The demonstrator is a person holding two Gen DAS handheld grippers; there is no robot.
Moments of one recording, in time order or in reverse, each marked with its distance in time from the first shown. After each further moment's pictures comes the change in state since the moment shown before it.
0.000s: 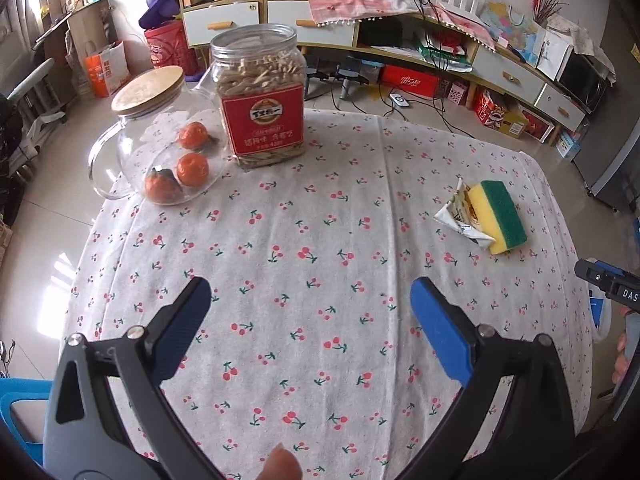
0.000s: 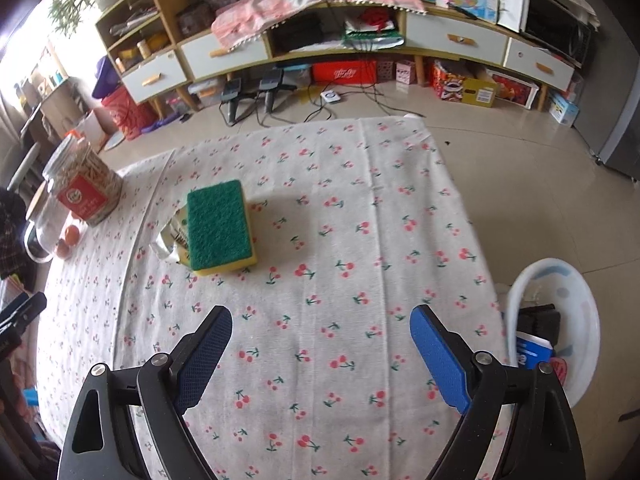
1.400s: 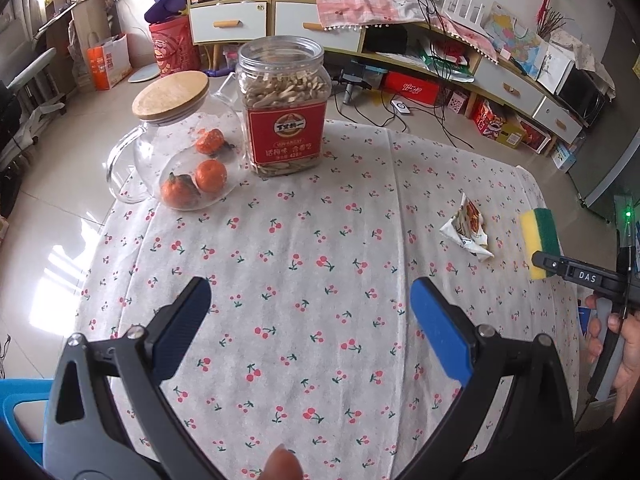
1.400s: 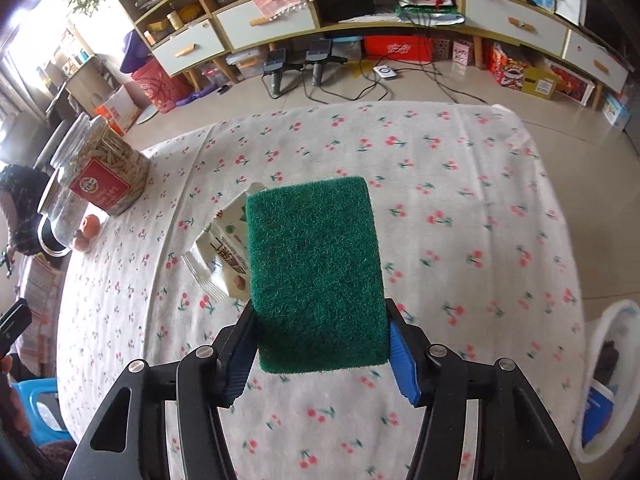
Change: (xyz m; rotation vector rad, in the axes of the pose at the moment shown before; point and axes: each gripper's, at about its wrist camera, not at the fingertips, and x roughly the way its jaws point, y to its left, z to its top) left arm -0.011 0.026 0.012 -0.020 0.001 -0.039; right arm 0.046 0.036 0.031 -0.037 0.076 0.119
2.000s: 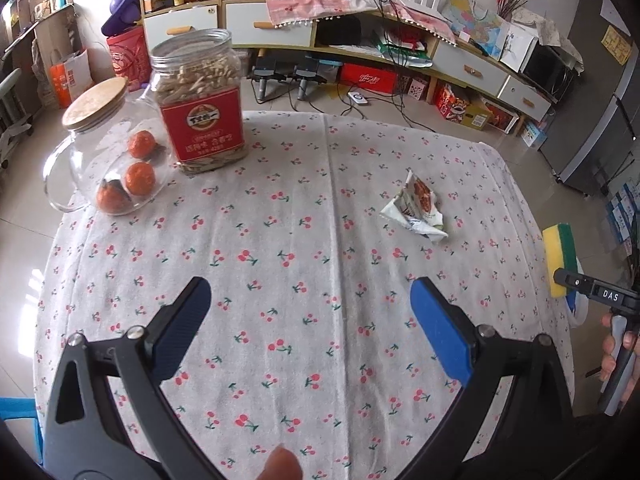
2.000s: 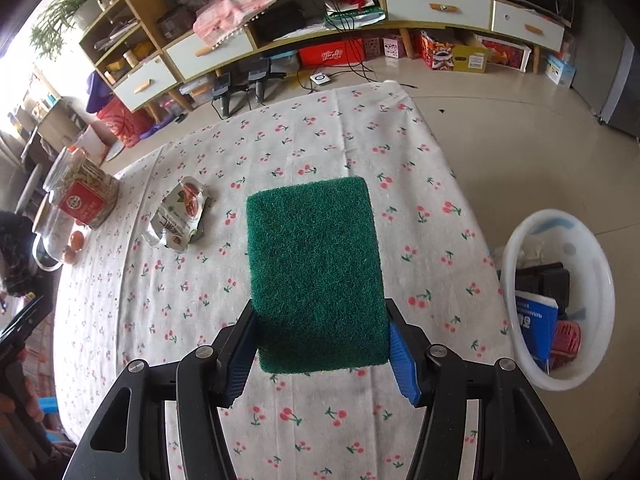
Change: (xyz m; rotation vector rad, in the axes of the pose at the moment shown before) left arm 0.015 -0.058 -0.015 0.076 -0.011 -0.107; right arm -0.058 -0.078 -0.064 0.150 -0.044 -0.045
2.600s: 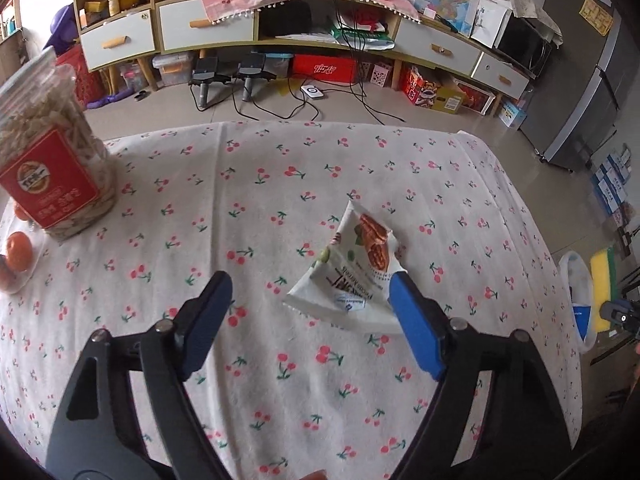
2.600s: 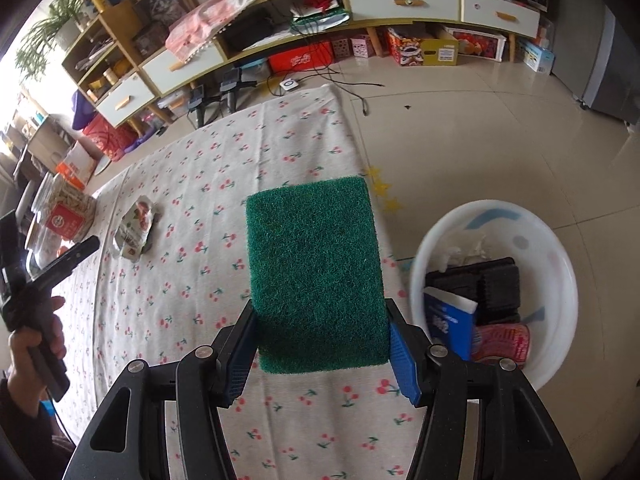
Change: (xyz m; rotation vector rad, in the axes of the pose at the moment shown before) left arm 0.106 -0.074 0.048 0.104 0.020 -0.070; right arm -0.024 -0.084 0.004 0.050 -0.018 -0.038
